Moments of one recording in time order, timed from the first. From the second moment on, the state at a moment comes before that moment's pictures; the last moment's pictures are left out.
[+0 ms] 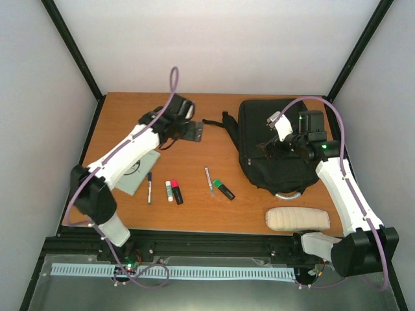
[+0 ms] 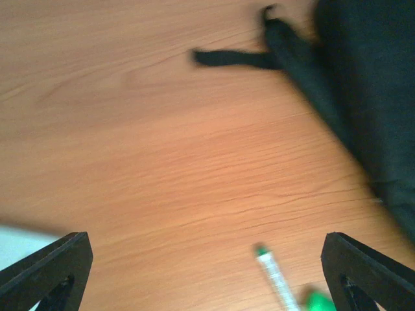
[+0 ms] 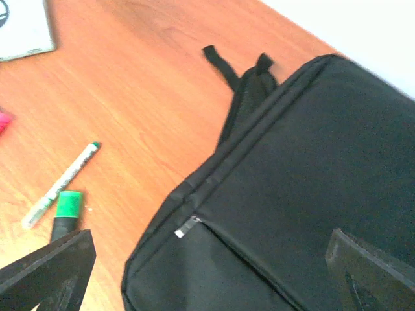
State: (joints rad) left arm -0.59 1.72 1.63 -0.80 -0.11 -0.32; right arm 0.14 1.17 1.12 -0.69 -0.40 -0.47
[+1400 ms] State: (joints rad) left arm 0.00 1.49 0.91 -0.76 -0.16 -0.70; right arm 0.17 1.22 0.94 -0.57 -0.47 -0.43
